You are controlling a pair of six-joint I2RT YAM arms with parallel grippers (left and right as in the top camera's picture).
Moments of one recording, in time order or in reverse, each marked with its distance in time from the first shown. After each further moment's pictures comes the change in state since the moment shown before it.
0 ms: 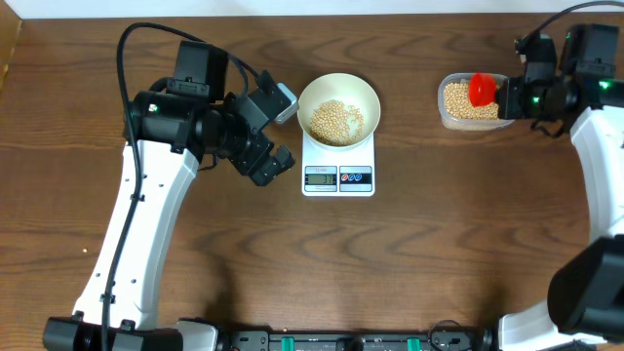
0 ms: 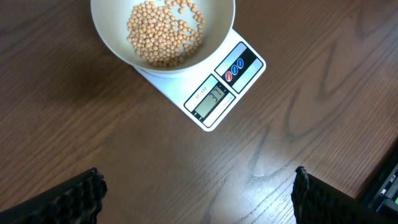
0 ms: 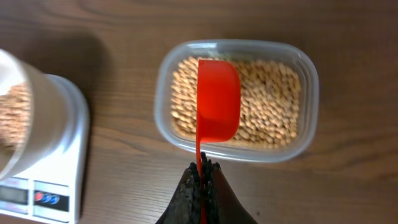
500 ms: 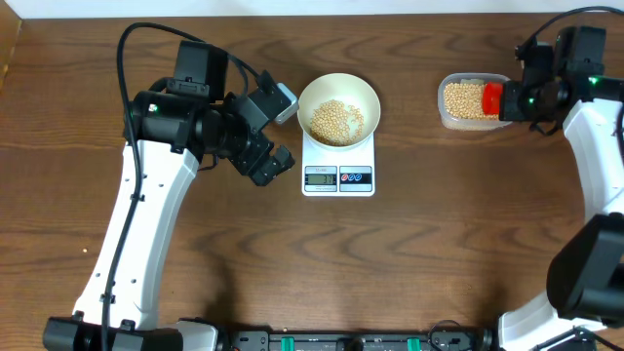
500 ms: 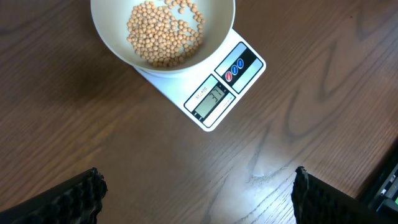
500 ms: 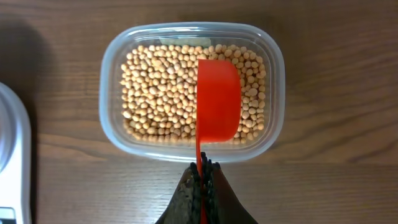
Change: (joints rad) left arm 0.000 0.000 0.000 0.000 0.000 0.000; right arm 0.000 0.071 0.000 0.027 0.116 0.012
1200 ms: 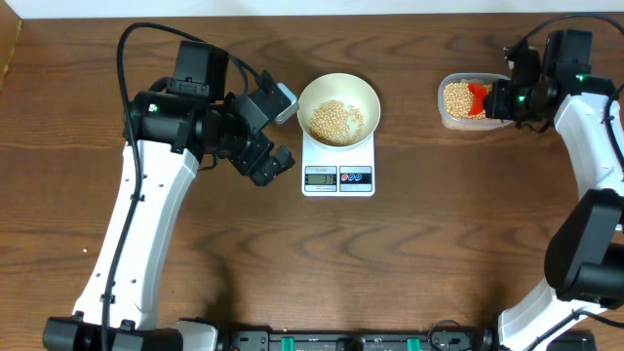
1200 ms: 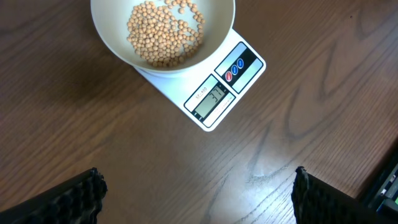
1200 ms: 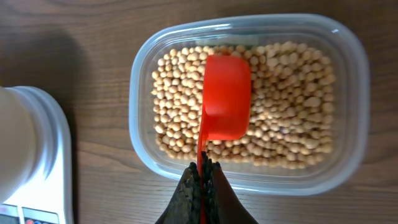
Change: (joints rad) left arm 0.000 0.000 0.000 0.000 0.000 0.000; right arm 0.001 0.084 0.000 0.051 -0.165 0.080
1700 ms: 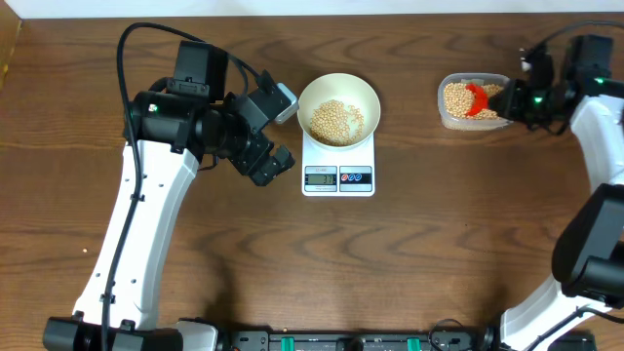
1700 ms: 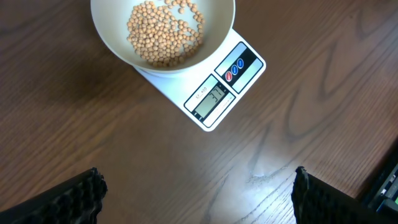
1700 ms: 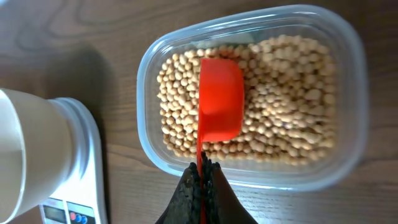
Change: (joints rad) left arm 0.000 0.000 0.000 0.000 0.000 0.000; right arm -0.097 0.019 0.000 0.000 -0.176 0.043
